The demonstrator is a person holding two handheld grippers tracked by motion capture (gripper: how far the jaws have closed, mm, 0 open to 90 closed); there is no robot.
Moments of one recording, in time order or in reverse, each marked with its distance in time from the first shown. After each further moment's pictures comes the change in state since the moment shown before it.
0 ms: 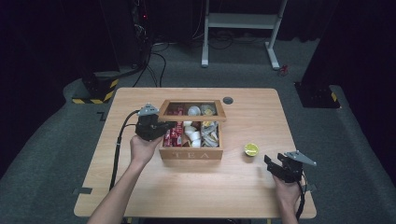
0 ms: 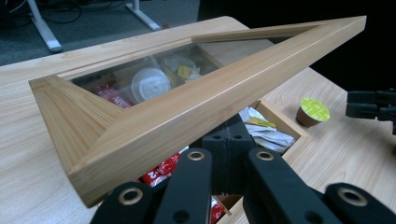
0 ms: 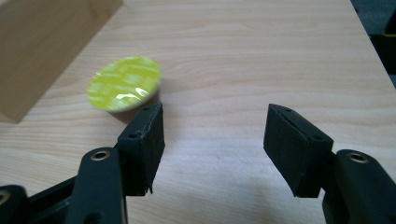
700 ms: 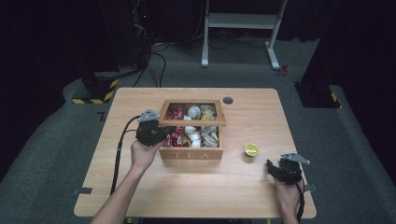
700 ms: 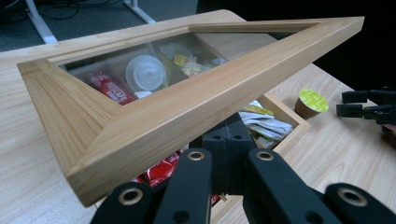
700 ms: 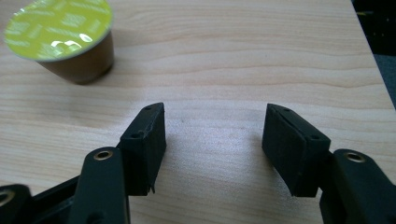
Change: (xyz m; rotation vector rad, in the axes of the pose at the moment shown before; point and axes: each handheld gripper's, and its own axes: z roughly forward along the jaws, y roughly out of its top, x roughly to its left) left arm -0.004 -0.017 0.002 0.006 -0.006 -0.004; right arm -0.002 -0.009 0.012 0.130 -0.133 -0.058
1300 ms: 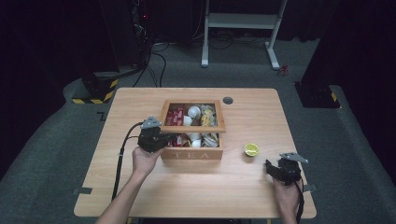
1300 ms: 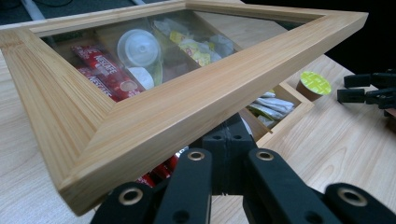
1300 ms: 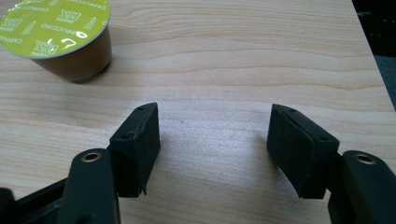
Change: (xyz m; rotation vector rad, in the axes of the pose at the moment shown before) left arm -0.004 -0.021 0.007 0.028 0.000 -0.008; right arm 0.001 0.001 0.002 0.007 -0.010 -0.015
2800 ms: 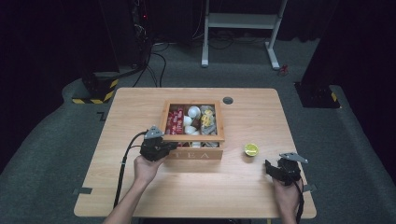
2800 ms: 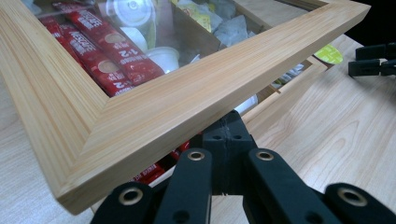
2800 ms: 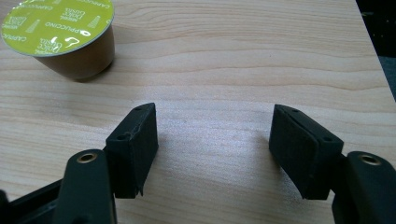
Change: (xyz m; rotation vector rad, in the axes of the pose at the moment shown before) left arm -0.005 -0.030 0.011 0.044 0.006 0.008; right arm 0.001 0.000 0.000 -0.001 0.006 -0.007
